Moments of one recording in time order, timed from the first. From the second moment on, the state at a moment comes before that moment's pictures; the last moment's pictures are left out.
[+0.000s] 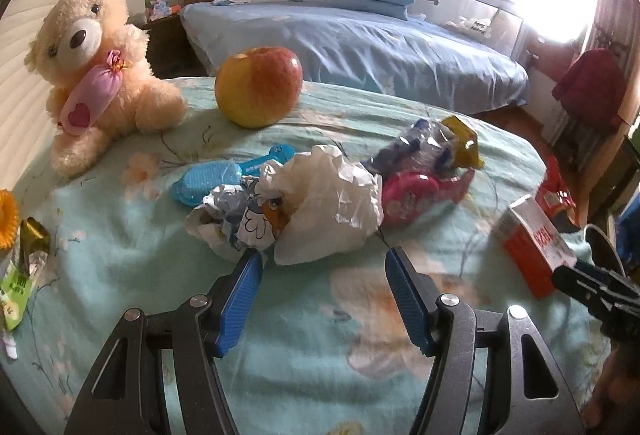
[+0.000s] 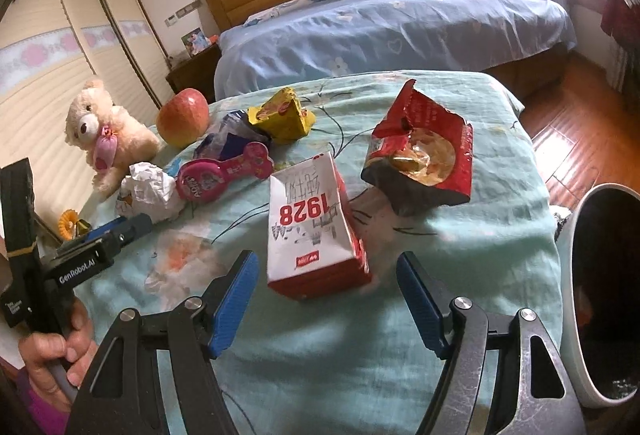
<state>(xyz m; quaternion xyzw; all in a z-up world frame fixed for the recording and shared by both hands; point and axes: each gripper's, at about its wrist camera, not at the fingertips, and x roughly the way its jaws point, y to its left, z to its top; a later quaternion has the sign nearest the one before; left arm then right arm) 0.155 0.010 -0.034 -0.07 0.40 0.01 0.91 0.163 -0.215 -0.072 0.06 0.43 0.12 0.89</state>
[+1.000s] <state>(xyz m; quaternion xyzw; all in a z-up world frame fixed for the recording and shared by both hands) 0.175 0.029 -0.051 -0.10 0.40 -0.03 0.91 0.160 -0.207 -0.076 0.06 0.43 0.13 0.89</state>
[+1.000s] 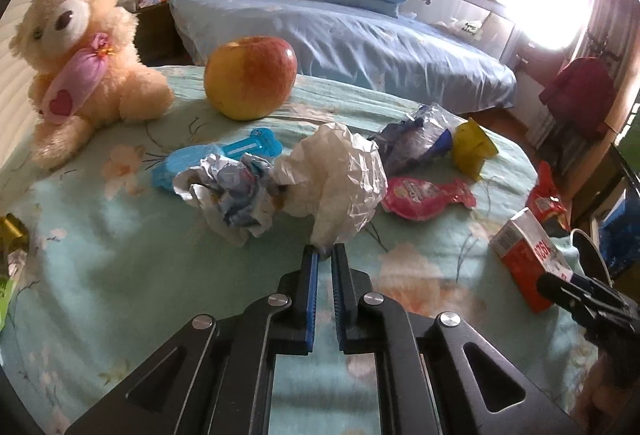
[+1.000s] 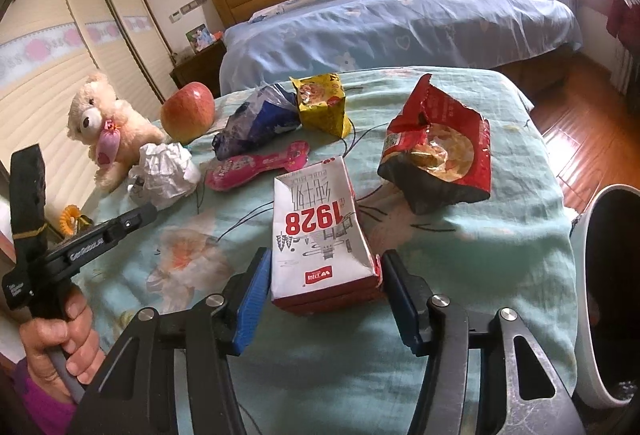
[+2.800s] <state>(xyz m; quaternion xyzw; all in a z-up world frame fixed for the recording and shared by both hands) 0.103 -0.133 -0.019 -0.04 0.38 -0.21 0.90 0.070 -0.334 -0.042 0.13 0.38 0.02 0.92</state>
